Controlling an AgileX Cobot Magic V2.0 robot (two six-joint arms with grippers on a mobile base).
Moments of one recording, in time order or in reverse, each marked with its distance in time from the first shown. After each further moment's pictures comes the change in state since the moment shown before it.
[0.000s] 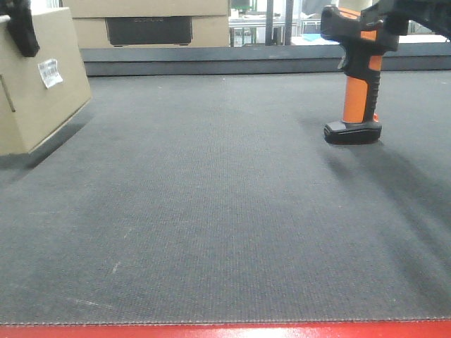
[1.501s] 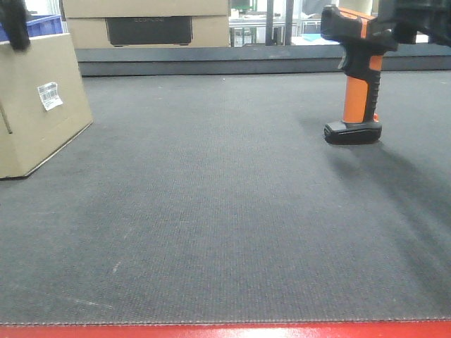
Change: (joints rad) left arm 0.000 -0.089 0.000 0.057 0.070 -0.020; right arm 0.000 -0.002 0.000 -0.001 0.046 0.000
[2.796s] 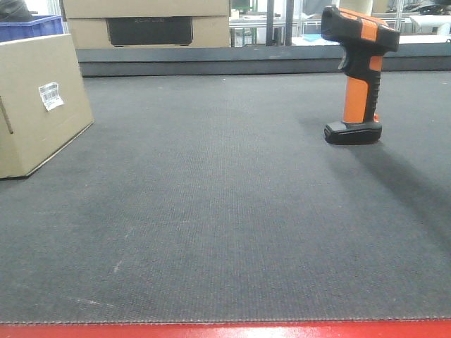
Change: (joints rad) left arm 0.000 -0.808 1.026 -0.086 -0.939 -0.136; right arm 0.000 -0.403 0.002 0.010 0.444 0.000
